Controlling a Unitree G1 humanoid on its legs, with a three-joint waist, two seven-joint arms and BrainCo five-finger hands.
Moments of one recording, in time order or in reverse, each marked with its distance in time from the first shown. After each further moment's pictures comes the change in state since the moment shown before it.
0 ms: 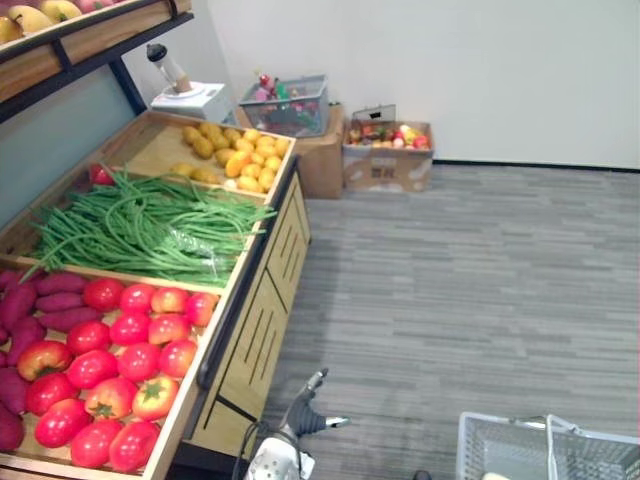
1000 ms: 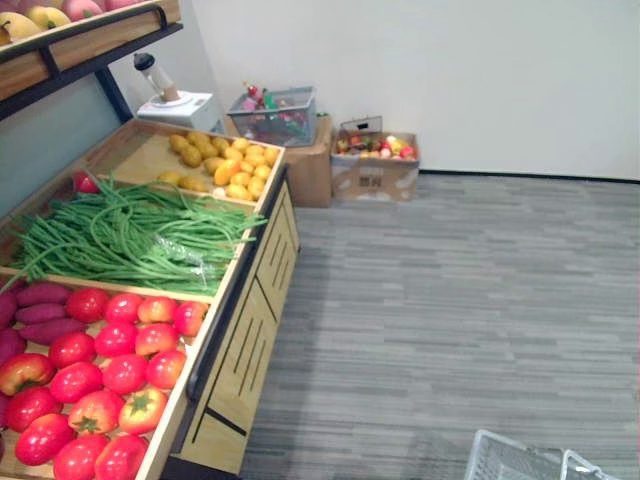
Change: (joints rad) left arm -0.070 -0.129 0.589 0.750 0.217 0.218 0.021; right arm 0.051 0.021 -0.102 0.096 0.076 0.003 0.121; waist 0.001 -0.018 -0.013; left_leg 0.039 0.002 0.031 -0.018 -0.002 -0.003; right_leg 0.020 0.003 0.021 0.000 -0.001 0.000
